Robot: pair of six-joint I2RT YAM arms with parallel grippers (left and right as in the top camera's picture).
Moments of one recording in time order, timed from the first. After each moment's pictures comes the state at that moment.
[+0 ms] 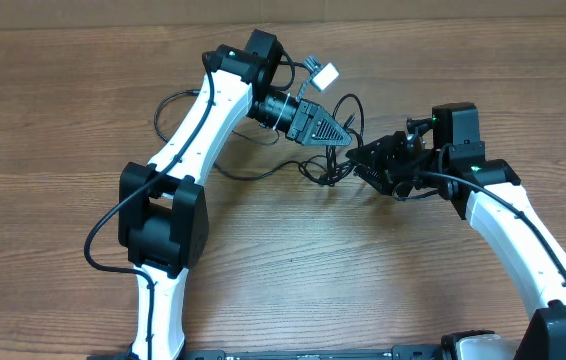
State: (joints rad) left arm -0.37 2.21 1.99 -1.26 1.36 0.42; right arm 0.13 1.46 0.96 -0.43 -0.76 1.07
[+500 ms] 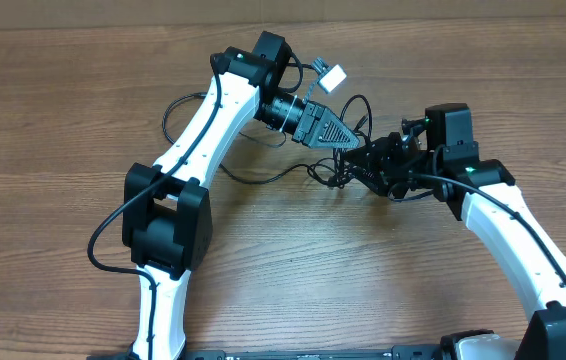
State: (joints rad) left arm -0.40 2.21 1.99 -1.24 1.38 0.42; right arm 0.16 1.46 0.96 -0.43 -0.72 1.07
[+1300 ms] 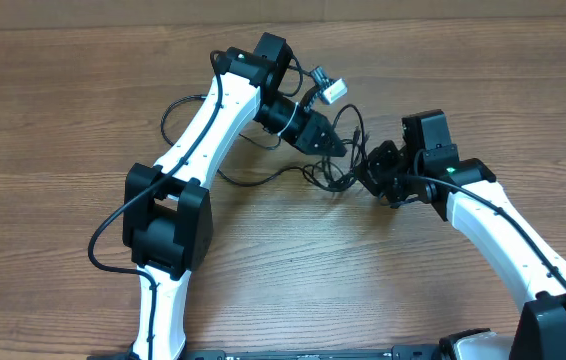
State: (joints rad) left arm -0.40 2.21 1.99 -1.26 1.06 0.37; right arm 0.24 1.50 0.96 -0.49 -0.41 1.14
